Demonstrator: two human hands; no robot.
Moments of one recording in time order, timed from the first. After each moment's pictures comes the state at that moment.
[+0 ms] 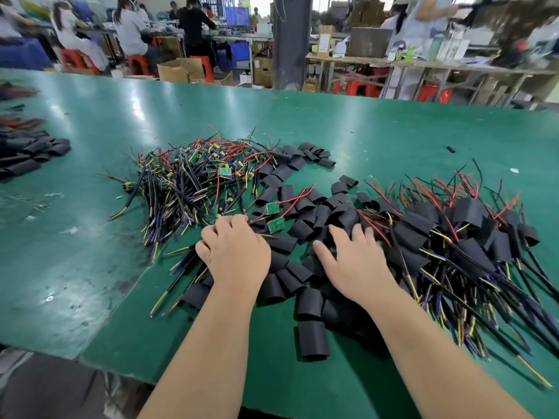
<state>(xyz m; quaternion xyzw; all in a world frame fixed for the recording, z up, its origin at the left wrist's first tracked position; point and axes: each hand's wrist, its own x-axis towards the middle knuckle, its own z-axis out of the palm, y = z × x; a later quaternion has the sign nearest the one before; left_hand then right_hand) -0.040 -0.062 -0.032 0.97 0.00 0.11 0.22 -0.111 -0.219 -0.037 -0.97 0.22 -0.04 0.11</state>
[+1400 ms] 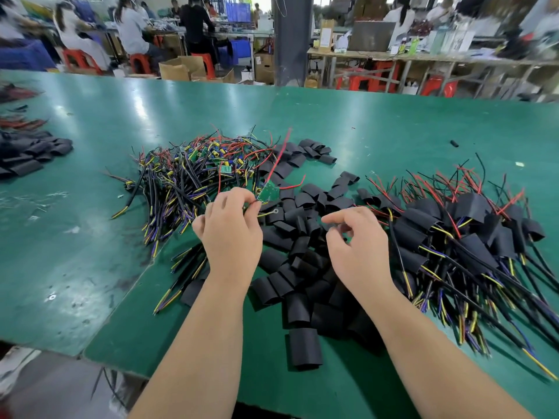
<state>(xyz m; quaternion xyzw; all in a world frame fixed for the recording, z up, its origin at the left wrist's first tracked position) -0.030 -0.058 -0.023 0.88 -0.10 0.29 0.37 -0.120 -0.200 -0.013 -0.85 0.17 -0.29 0.40</state>
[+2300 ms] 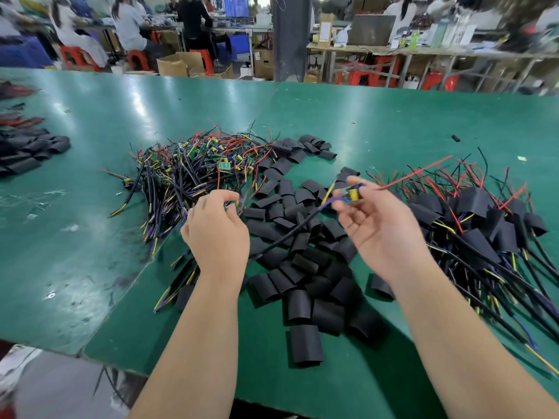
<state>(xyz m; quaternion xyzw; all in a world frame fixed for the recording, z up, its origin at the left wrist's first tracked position) -0.024 -0.046 -0.024 0.88 -0.02 0.25 0.39 -0.114 -0.224 0.015 -0.42 0.10 -0.18 0.88</state>
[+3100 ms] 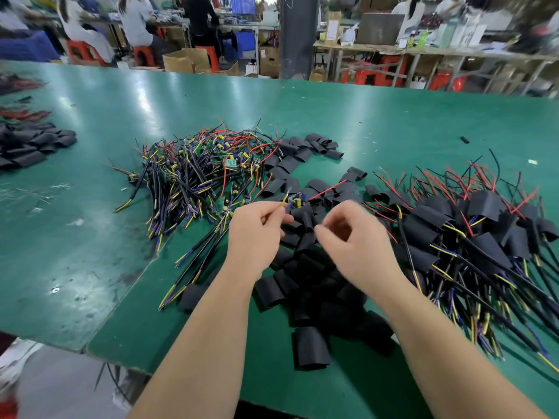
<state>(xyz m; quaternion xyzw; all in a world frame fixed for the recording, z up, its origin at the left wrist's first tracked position) -0.030 -0.066 -0.026 0.78 -0.15 0.02 0.61 -0.116 -0.197 -0.009 -0.86 0.10 -0.27 0.42</state>
